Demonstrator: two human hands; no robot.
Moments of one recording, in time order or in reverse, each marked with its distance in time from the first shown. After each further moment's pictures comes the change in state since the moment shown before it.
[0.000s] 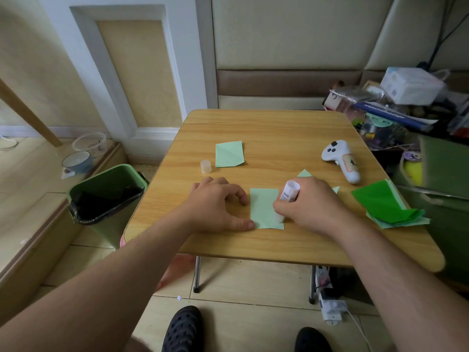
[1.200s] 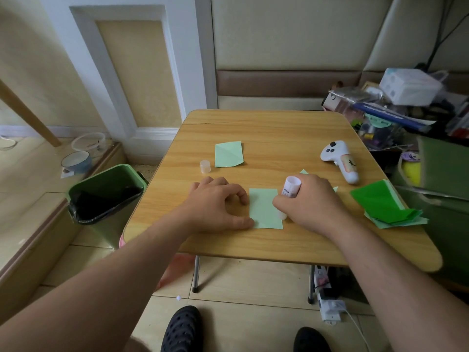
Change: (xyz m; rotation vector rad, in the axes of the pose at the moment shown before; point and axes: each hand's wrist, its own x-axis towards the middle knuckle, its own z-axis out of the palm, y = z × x) left_hand 0.000 0.000 0.003 0.014 -0.005 0.007; right_hand -0.001 0.000 0.003 0.049 0.095 -0.030
